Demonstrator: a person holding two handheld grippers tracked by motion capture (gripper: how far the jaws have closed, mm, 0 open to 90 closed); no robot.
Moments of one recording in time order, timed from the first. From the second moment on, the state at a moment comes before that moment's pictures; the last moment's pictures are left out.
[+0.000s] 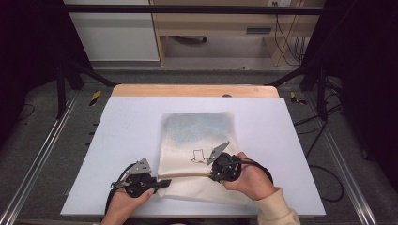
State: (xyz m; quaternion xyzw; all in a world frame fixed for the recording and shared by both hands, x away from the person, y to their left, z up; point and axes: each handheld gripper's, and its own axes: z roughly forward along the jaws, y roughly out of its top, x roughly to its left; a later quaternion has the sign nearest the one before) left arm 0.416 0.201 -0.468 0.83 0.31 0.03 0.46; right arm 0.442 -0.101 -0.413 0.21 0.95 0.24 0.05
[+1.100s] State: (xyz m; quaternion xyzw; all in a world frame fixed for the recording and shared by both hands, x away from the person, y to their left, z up) left arm 0.417 0.202 -0.467 0.83 0.31 0.04 0.46; right arm 0.432 -0.144 -0.415 0.25 0.94 0.24 0.06
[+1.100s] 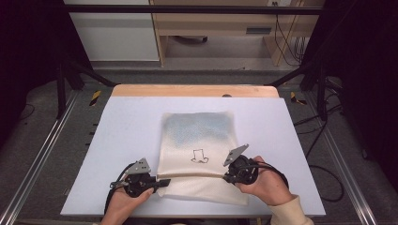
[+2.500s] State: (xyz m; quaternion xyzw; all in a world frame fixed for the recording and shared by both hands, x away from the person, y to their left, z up) left arm 0.418 0.210 -0.464 0.83 0.32 0.05 0.46; right arm 0.423 -0.191 -0.442 0.31 0.92 0.23 0.05
